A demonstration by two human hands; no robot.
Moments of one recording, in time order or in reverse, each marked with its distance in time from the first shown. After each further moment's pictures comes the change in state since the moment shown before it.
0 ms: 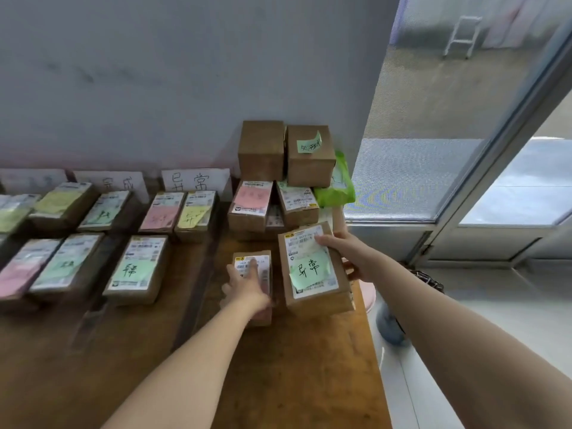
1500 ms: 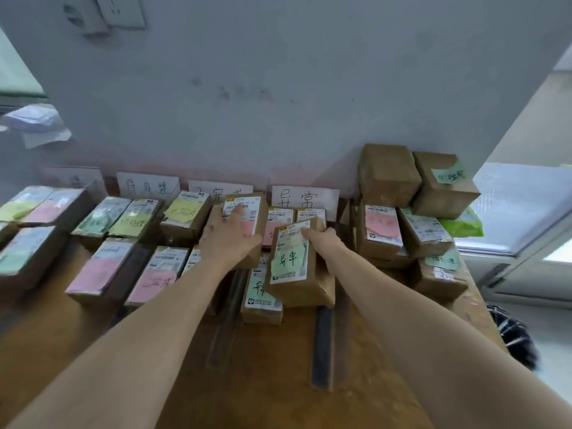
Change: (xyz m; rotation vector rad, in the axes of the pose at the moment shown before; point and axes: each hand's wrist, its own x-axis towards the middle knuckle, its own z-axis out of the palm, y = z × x) left_hand 0.073 -0.177 -0.273 0.030 0.407 0.144; right_hand 0.088 -0.151 0.307 -0.065 0.253 0.099
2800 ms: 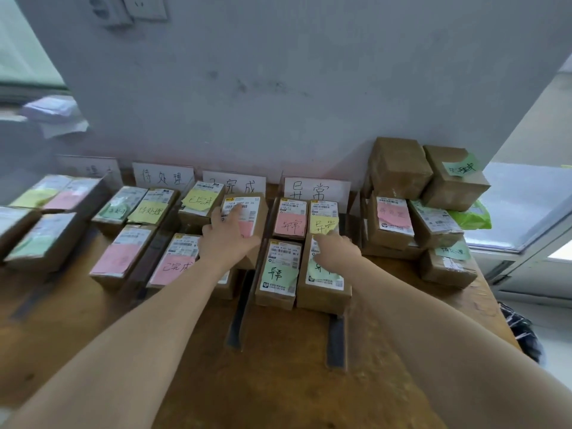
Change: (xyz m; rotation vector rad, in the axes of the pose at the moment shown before) left_hand -0.021 -0.043 -0.008 0.004 0.013 0.047; right_hand -0.039 0.028 0.011 -1.128 0.094 -0.458
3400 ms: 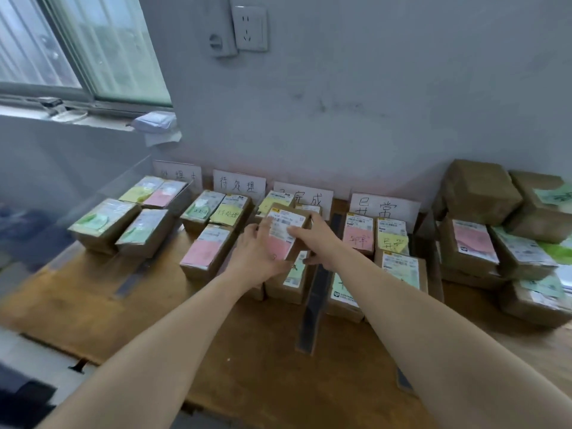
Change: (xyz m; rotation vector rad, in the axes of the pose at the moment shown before) left_hand -0.036 -0.090 -0.049 -0.109 0.000 0.043; right_hand -0.012 -0.172 -0.026 1.185 -0.177 -0.110
